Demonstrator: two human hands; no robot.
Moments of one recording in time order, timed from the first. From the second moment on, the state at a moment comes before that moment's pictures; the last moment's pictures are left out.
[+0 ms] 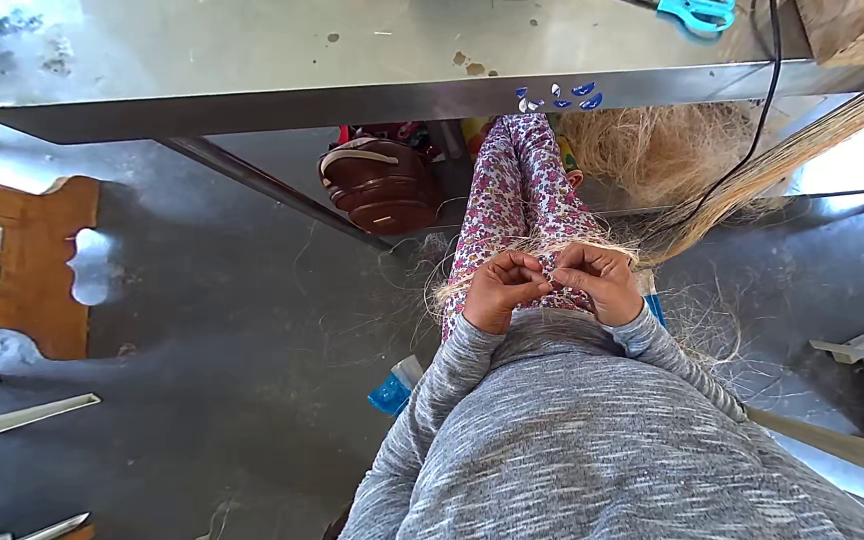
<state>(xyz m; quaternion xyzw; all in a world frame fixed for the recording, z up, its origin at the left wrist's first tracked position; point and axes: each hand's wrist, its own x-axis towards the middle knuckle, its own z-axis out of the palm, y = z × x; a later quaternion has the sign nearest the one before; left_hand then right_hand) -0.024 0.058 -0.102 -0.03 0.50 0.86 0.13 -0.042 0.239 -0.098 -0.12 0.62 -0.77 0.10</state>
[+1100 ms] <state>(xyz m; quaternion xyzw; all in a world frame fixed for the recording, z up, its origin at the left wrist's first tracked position) -0.016 0.077 -0.101 0.11 0.76 0.61 -0.21 -0.037 0.230 -0.113 0.00 0.40 -0.90 0.17</state>
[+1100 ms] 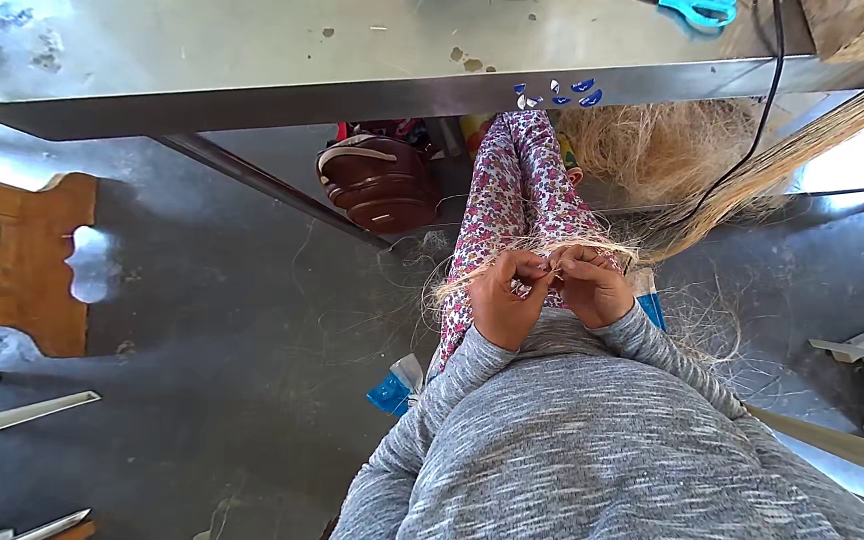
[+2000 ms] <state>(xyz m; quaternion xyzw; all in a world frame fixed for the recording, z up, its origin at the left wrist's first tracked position) -0.023 0.062 -0.094 -0.08 0.47 0.85 0.23 -0.050 0.228 -0.120 -0.04 0.41 -0.89 0.20</state>
